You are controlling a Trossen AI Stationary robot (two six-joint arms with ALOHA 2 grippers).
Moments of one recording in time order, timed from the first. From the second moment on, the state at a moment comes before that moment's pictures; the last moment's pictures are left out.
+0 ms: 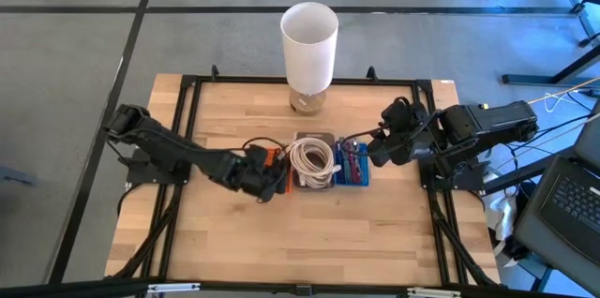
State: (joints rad) left arm -0.34 1.55 1.11 -0.74 -0.54 -1.53; right arm 0.34 1.34 1.63 -1.46 0.65 1.01
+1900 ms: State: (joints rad) left arm -0.60 1.12 0.89 -0.27 -0.66 -0.98; right arm 0.40 1.34 1.63 -1.49 0.63 1.04
